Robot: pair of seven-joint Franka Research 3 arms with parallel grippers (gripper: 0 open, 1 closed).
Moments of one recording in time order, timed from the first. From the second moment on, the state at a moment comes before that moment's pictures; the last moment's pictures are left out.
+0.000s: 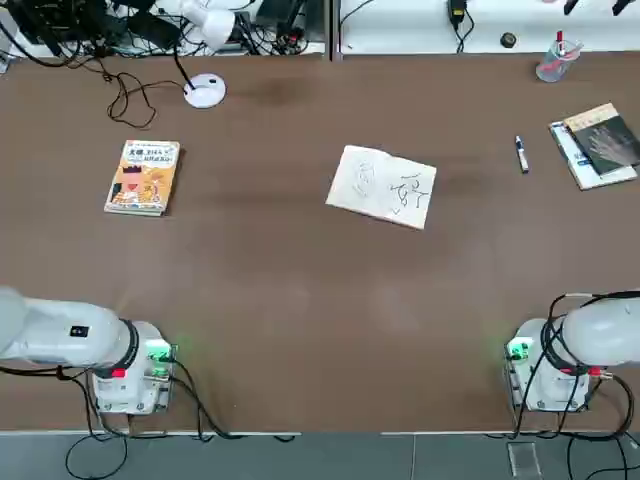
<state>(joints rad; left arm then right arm) -0.09 -0.02 0.02 -1.56 0.00 1.44 0.00 0.15 0.05 -0.10 -1.46 -0.02 1.60 0.13</state>
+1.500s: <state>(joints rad) -0.22 0.08 -0.29 -1.50 -0.01 1.51 -0.42 0.16 0.04 -0.10 -1.46 -0.02 1.56 0.10</state>
